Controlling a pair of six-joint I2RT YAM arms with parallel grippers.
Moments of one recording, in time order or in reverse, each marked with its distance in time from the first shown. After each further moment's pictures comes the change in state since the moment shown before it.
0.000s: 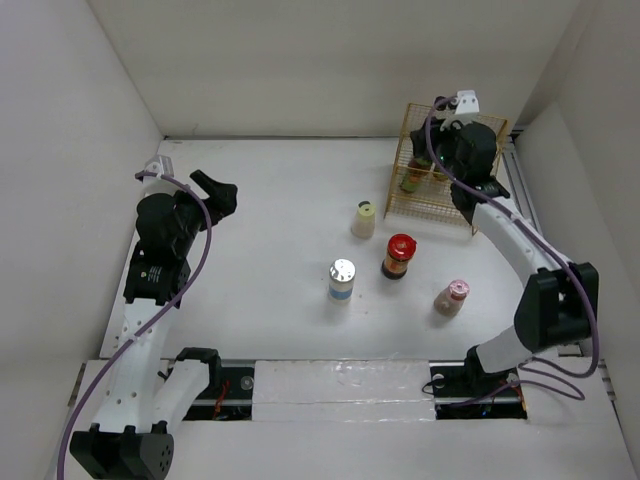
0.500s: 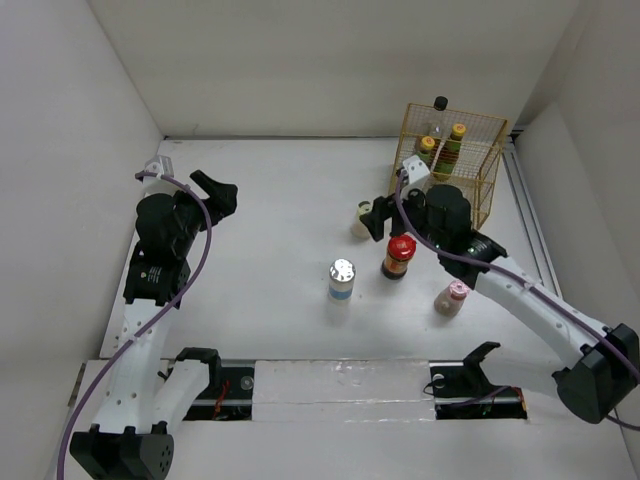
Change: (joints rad) left arm 0.000 -0.003 0.000 0.000 0.005 0.000; right arm 0.376 -0.402 -0.338 -0.264 -0.021 0.002
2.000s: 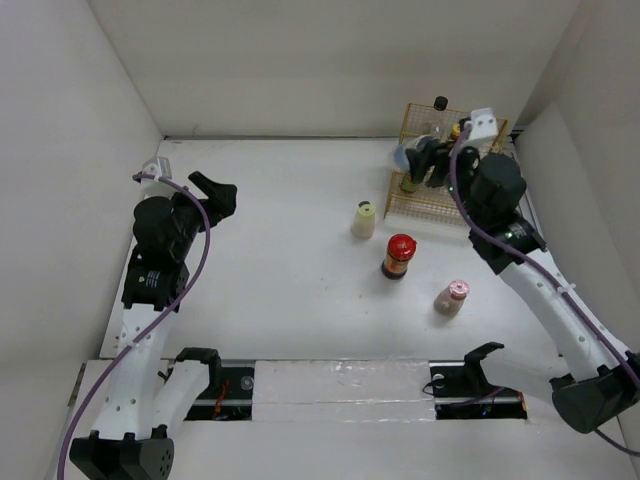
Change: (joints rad) left arm 0.000 -0.024 -0.001 0.000 0.008 0.000; right arm -0.110 -0.054 0.224 -0.002 0.185 -0.020
